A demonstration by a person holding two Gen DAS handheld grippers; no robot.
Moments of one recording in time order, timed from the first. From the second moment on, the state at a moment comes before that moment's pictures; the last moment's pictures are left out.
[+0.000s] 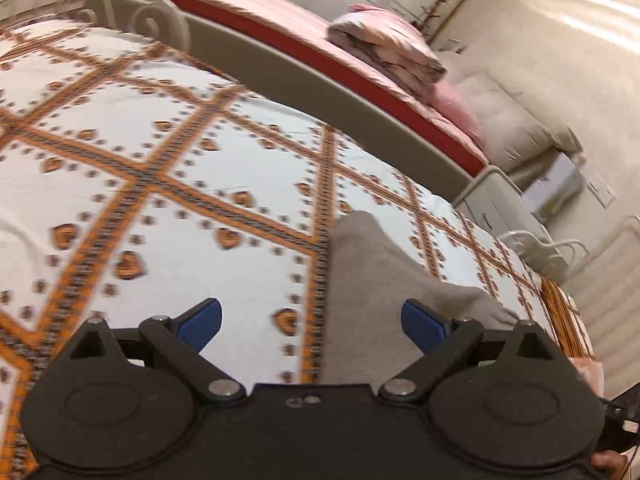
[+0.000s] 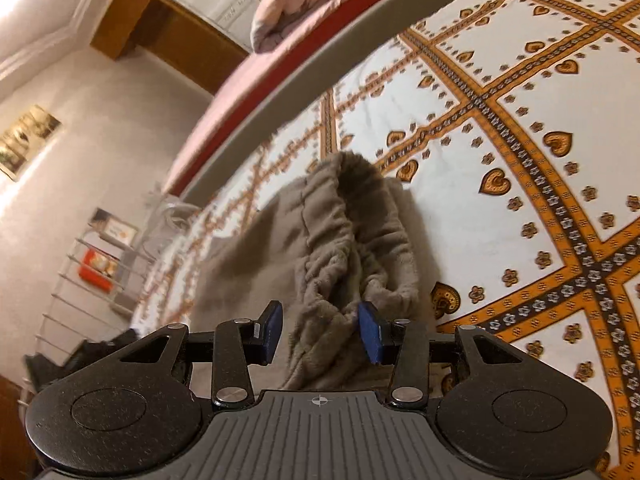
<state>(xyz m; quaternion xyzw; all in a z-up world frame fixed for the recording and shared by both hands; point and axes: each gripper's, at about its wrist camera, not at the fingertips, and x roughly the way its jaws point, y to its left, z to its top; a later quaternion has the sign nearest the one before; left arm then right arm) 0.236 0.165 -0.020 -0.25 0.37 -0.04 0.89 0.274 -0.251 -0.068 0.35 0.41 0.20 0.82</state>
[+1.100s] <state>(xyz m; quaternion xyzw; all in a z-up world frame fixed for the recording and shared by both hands) 0.229 0.180 -0.028 -0.21 0.39 -0.05 0.89 0.283 -0.263 -0.101 0.42 0.45 0.16 0.78</state>
